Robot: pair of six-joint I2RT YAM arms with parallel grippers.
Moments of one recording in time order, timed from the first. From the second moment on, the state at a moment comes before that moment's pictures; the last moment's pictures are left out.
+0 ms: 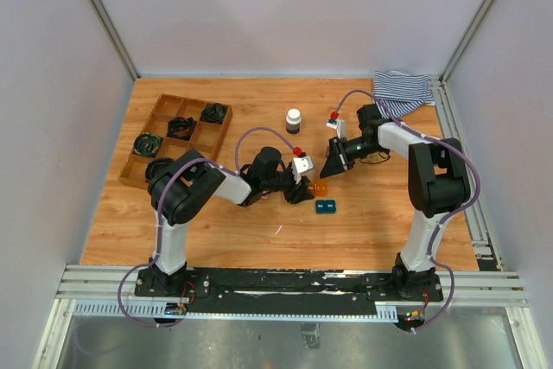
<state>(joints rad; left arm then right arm) -0.74 1.98 0.82 0.70 0.58 0.17 0.20 1.90 1.23 -0.67 -1.02 -0.34</state>
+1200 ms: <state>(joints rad) -0.74 1.98 0.83 0.69 0.58 0.15 0.28 1.83 1.22 -0.76 -0.83 -0.41</state>
